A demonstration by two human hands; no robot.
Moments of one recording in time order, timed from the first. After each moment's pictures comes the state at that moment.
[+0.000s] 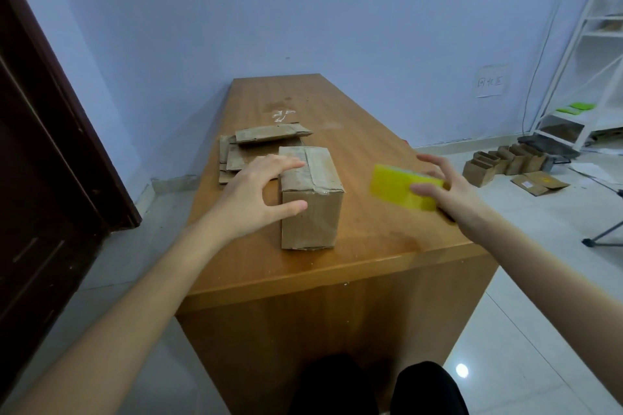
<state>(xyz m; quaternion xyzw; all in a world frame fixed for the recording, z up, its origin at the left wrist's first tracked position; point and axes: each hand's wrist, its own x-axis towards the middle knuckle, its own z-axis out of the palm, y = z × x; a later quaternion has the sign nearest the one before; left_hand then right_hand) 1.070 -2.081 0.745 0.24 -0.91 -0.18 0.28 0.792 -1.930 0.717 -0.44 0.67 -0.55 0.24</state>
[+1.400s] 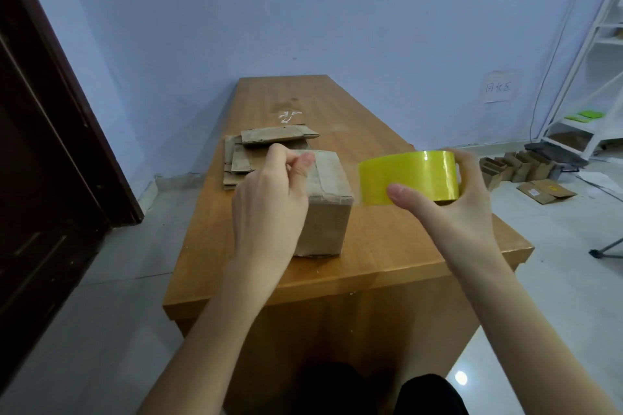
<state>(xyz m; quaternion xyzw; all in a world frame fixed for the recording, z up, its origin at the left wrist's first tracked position) 1.047 -2.017 0.761 0.34 -0.79 -0.09 0.50 0.894 -1.909 0.754 -0.41 0.61 -0.67 0.08</state>
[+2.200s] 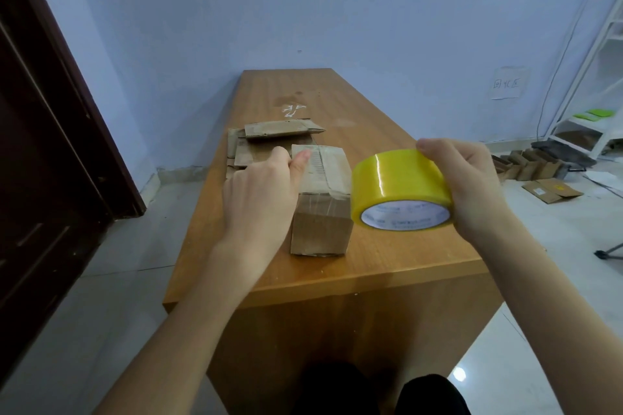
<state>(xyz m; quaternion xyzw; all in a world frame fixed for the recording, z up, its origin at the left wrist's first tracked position) 1.054 -2.037 0.762 0.40 -0.83 0.00 0.38 0.882 -1.933 0.783 -0.49 0.54 -0.67 0.13</state>
